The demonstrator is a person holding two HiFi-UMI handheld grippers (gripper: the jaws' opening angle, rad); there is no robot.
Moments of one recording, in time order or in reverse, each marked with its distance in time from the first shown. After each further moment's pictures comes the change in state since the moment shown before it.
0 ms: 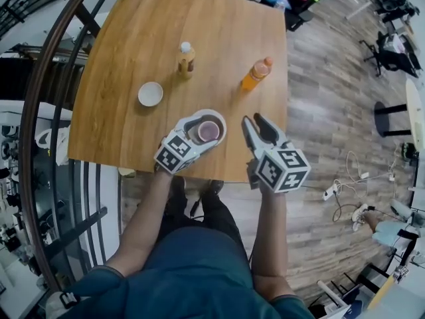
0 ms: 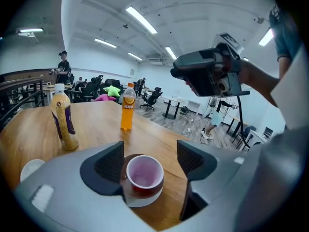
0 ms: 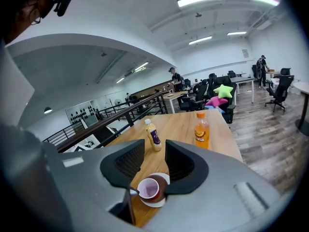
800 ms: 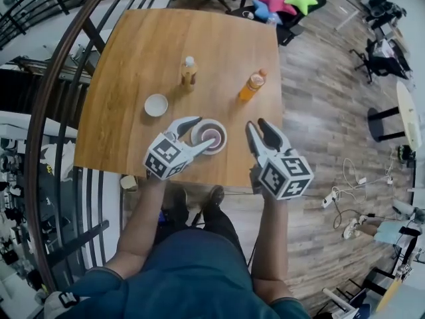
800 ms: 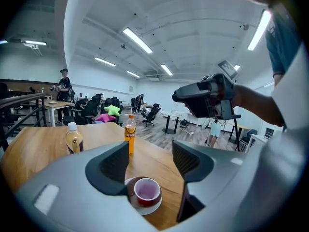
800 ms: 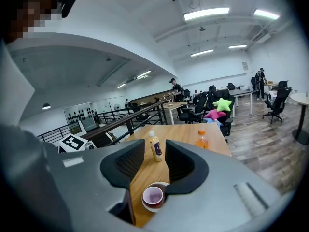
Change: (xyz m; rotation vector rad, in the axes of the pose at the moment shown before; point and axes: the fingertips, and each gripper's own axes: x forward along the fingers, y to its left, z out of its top) left arm -0.081 -0.006 0.077 0.057 -0.202 0.001; right arm -0.041 0.038 0.039 -0.063 -0.106 -0.037
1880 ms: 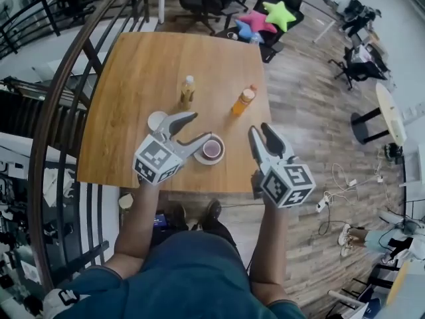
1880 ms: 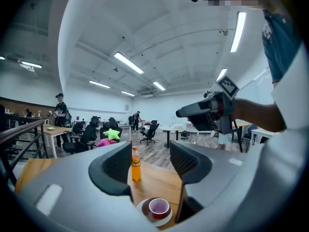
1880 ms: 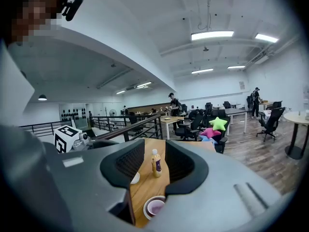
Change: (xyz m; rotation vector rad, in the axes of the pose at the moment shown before) left arm -0.083 -0.003 0.108 0.151 -0.212 -0.007; right arm -0.050 0.062 0.063 -0.098 -0.146 -0.083
